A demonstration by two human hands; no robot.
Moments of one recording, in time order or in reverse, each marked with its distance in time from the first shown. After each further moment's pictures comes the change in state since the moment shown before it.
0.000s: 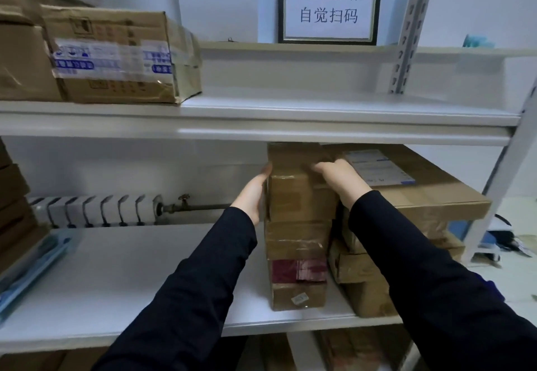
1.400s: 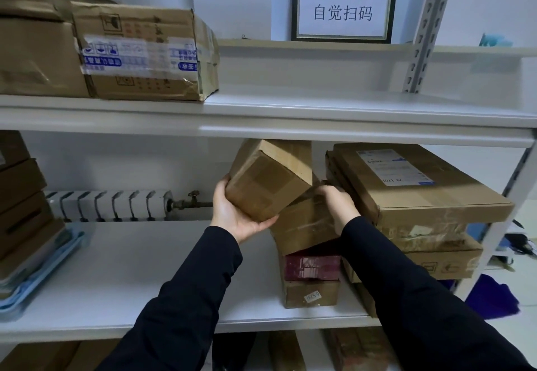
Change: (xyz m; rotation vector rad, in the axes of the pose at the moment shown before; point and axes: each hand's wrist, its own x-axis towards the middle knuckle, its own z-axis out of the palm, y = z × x) left_hand 0.020 -0.024 -0.070 -0.690 -0.137 -0.099; right_hand 0.022 0.057 0.060 0.370 -0.037 0.252
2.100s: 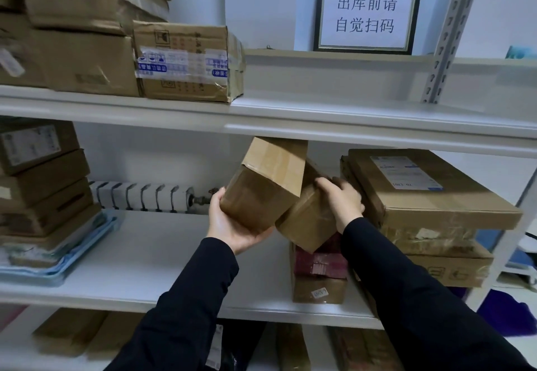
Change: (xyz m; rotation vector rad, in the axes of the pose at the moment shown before) left_hand -0.048 -0.006 -0.028 -0.120 0.100 0.034; right_hand -0.057 -0.011 0.003 -0.070 0.028 -0.230
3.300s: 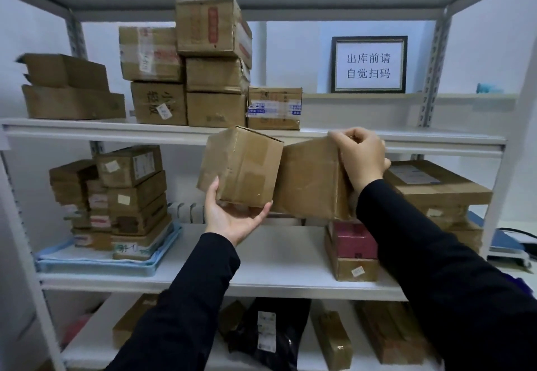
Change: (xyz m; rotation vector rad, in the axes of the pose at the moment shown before) left_hand -0.230 0.094 -0.065 -0.163 -0.194 0.207; right_hand -0.250 -0.139 0.033 -0.057 0.262 -0.560
